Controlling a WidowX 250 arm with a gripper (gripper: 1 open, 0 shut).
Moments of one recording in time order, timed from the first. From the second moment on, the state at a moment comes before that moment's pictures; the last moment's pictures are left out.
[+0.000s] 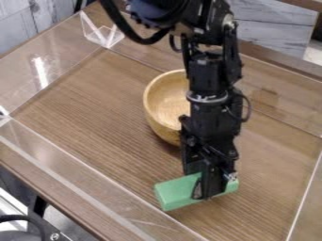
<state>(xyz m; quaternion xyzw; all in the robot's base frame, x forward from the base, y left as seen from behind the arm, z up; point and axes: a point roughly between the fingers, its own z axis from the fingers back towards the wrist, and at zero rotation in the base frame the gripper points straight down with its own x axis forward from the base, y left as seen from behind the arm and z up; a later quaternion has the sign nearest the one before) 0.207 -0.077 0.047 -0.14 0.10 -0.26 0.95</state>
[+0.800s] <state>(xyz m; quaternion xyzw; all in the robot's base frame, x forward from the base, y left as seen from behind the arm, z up) 0.197 -0.082 0.051 -0.16 0.13 -0.24 0.95</state>
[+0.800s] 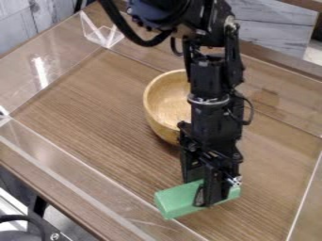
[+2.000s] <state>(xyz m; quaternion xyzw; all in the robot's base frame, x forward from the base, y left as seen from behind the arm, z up) 0.193 -0.084 0.060 -0.17 0.16 -0.21 0.95</state>
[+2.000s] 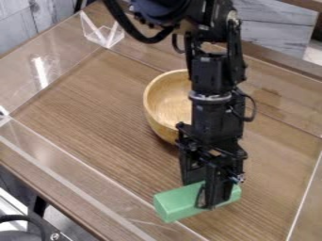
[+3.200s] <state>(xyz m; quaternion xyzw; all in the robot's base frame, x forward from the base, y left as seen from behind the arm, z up) 0.195 -0.083 0.066 -0.19 0.16 -0.19 0.95</state>
